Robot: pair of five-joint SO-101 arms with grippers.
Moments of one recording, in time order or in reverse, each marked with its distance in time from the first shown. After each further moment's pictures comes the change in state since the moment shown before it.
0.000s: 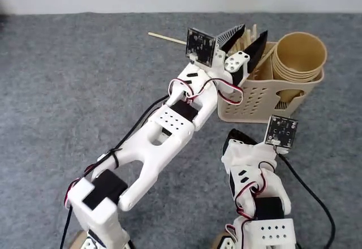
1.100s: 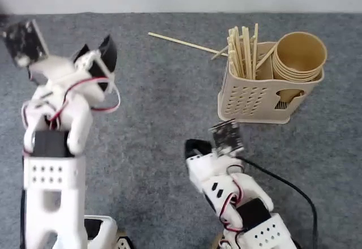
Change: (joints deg) left arm -35.8 -55.1 17.5 61.0 10.0; right arm -25.7 0.0 -1.7 -2.0 12.9
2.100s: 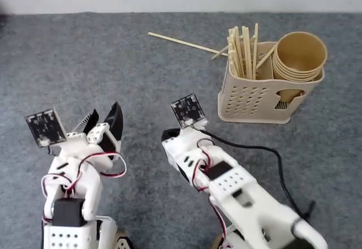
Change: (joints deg) left arm 0.1 -43.4 46.2 0.1 -1.0; right arm -3.2 58.8 -17.9 -32.8 0.8
